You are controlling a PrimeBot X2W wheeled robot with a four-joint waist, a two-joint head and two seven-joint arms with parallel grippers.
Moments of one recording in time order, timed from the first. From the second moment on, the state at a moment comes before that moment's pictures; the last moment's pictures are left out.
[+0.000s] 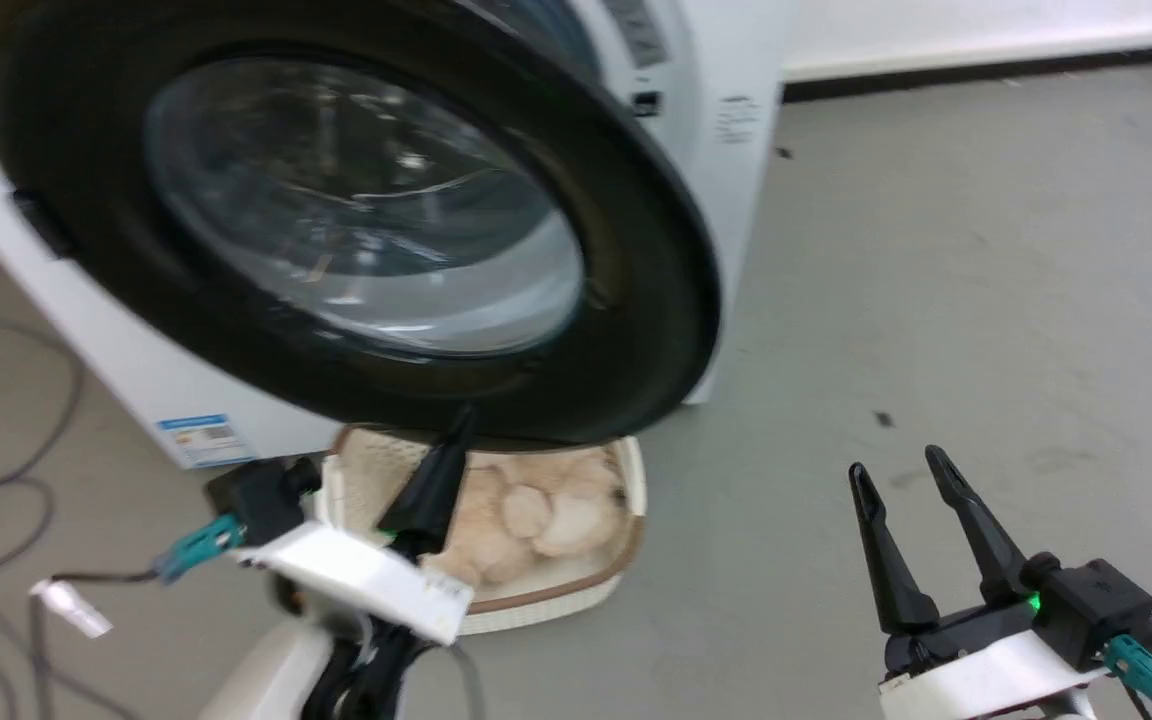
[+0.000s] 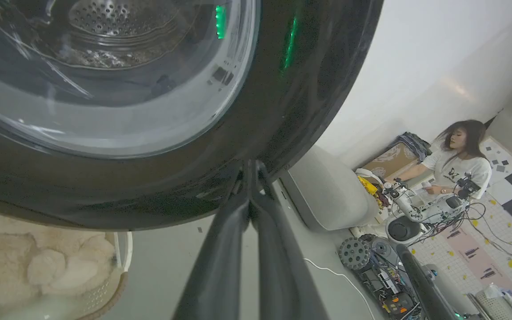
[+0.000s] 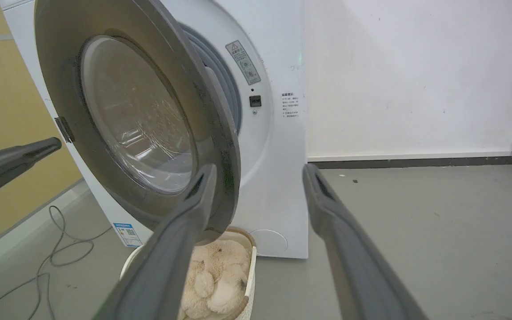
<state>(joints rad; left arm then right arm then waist) -0.31 0.27 -0.49 0.22 -1.11 -0.13 -0.20 -0.03 -0.10 0.14 0.04 0.22 0.13 -0.26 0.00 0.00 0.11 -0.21</state>
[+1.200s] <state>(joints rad) -0.03 0.08 -0.18 -0.04 -0.14 -0.03 -0.26 -0.35 -0.37 0.20 0.22 0.36 0.13 -0.17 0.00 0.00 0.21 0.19</state>
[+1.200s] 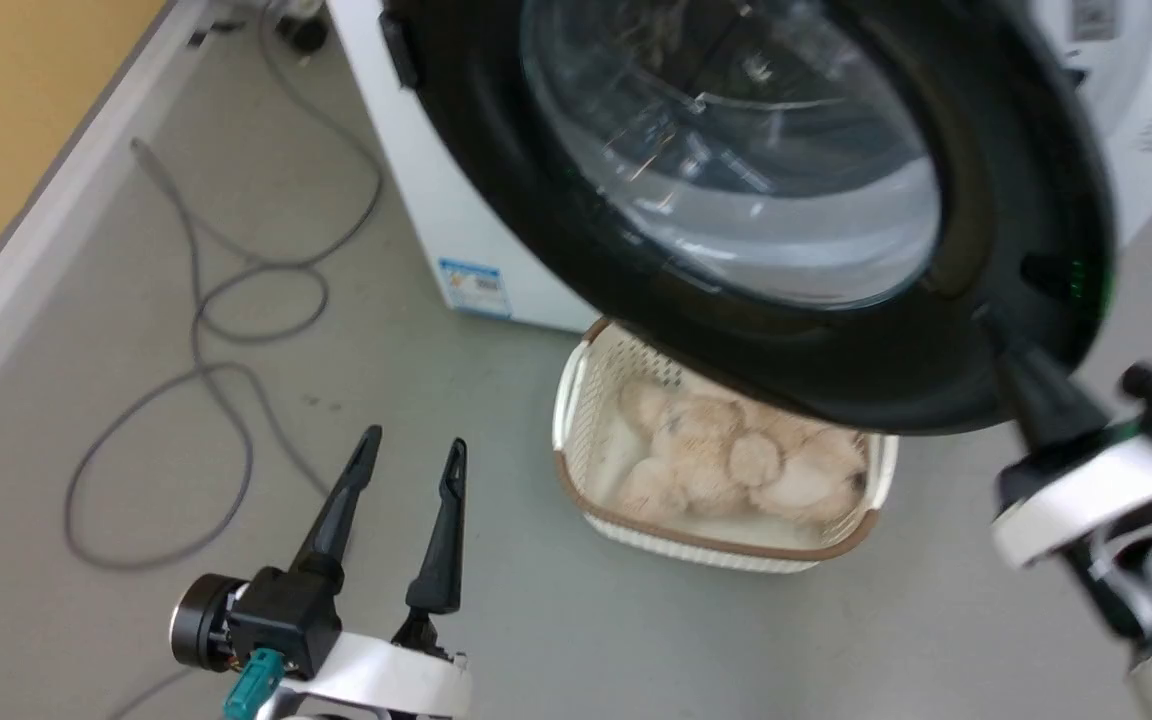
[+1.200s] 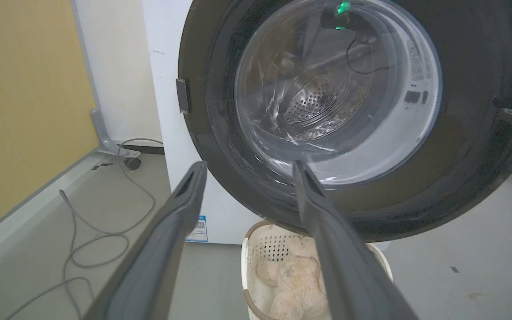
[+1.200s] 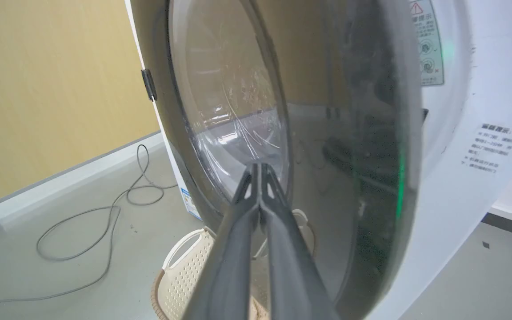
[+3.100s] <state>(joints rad) -0.12 0.05 -0.19 -0.03 -0.16 -0.04 -0.26 -0.87 -0.58 0.28 0.70 0.63 0.13 -0.08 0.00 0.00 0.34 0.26</state>
